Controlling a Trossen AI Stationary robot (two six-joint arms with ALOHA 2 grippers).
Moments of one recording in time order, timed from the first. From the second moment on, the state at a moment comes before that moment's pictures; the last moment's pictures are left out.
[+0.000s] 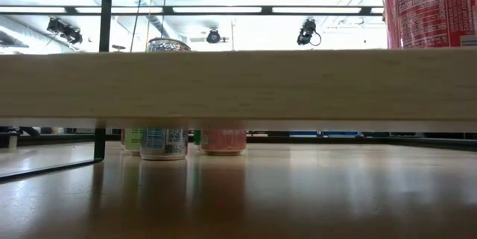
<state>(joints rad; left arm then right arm) -0.42 1.31 1.07 -0.42 -0.84 -0.42 0.39 1.47 1.39 -0.64 0.28 -0.33</state>
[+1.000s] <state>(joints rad) 0.15 1.34 1.07 -0.52 -0.14 -0.24 0.30 1.46 1.26 -0.64 0.54 -0.08</state>
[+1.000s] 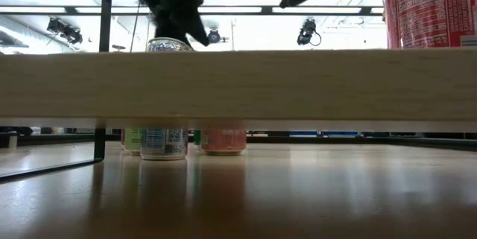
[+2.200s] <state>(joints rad) 0.19 1.60 1.08 -0.43 -0.09 -0.21 0.29 1.42 1.17 -0.29 0.80 -0.02</state>
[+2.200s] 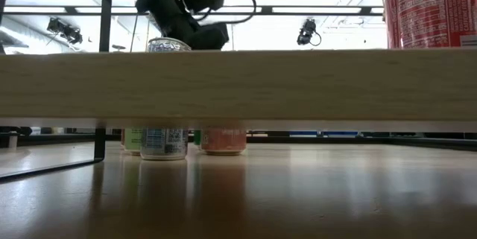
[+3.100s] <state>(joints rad) 0.19 1.62 1.16 -0.41 -0.08 -0.06 0.31 1.42 1.14 -0.34 0.76 0.05</state>
